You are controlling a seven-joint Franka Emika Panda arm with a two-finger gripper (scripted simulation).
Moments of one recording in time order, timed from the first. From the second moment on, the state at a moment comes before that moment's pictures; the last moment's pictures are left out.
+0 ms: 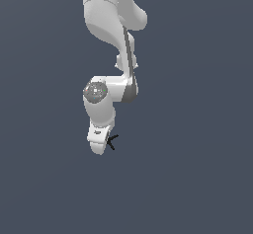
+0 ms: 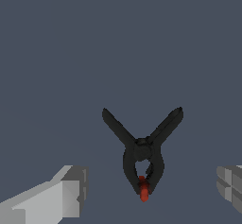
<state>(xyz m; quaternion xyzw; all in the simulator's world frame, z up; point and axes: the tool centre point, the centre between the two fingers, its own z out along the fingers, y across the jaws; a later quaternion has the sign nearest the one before) 0.038 -0.088 0.064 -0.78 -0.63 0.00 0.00</state>
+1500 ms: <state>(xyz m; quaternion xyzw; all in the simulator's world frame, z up) 0.038 -0.088 0.014 -0.77 -0.63 0.00 0.00</state>
